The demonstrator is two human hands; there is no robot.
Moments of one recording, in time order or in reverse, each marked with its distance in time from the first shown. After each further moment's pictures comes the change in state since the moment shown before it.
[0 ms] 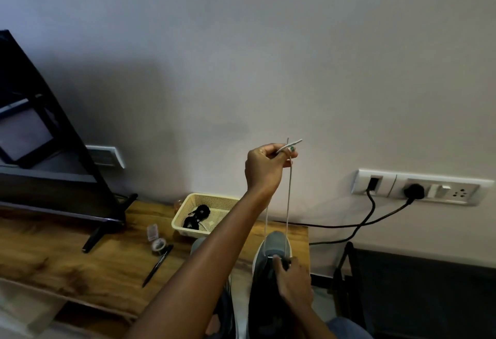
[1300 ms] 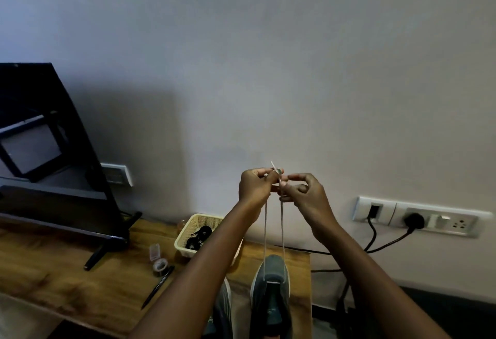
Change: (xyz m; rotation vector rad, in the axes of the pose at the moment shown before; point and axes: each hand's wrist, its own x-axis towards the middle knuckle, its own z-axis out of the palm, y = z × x) left_hand 0.006 0.017 -0.025 0.025 -0.049 -0.143; right_hand -0.019 -0.149 -0.192 0.727 -0.035 -0.548
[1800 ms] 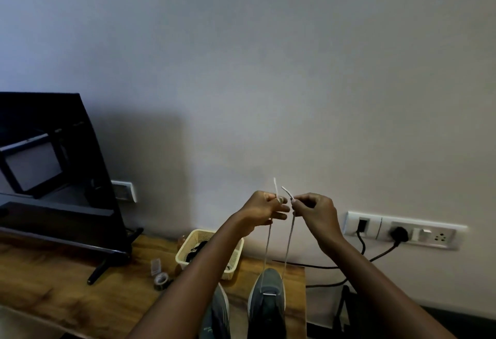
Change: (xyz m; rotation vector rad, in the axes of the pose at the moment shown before) left_hand -0.034 0.024 -0.010 0.298 -0.398 -0.068; right_hand -0.021 -0.015 -0.026 -0.203 0.168 -0.079
